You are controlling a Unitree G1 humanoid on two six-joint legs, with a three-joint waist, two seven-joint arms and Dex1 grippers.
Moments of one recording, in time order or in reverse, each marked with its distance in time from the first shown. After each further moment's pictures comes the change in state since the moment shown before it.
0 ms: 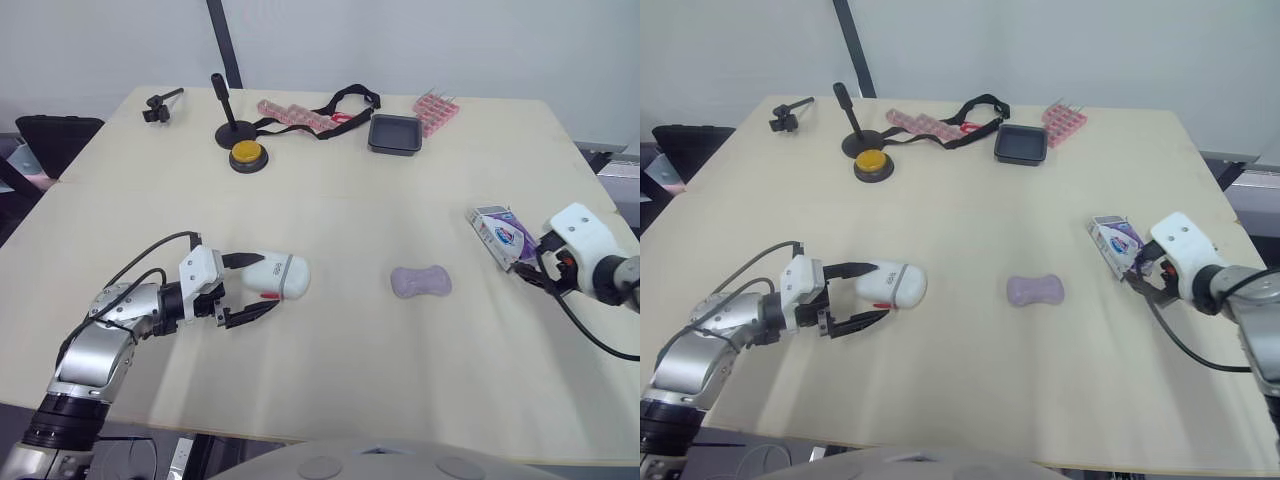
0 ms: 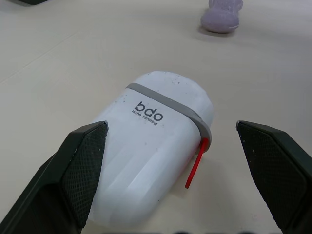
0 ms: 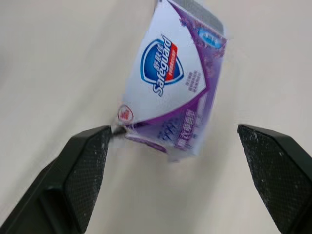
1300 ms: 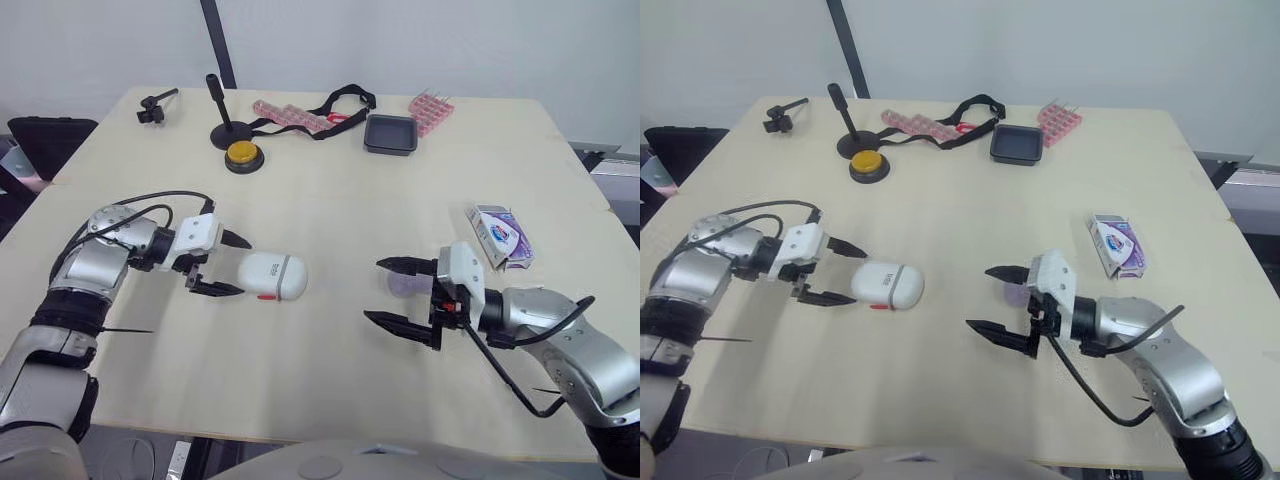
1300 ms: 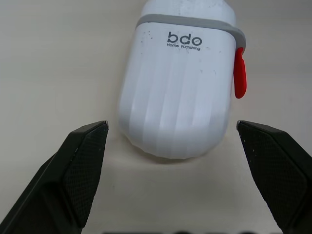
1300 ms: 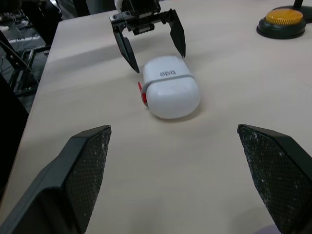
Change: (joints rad) left arm -0.545 0.119 -0.239 0.608 0.227 -0.272 -0.441; right arm -0.038 0.342 0.445 -0.206 0.291 -0.324 0.098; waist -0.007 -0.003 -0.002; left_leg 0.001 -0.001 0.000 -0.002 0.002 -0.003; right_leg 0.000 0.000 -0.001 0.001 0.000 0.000
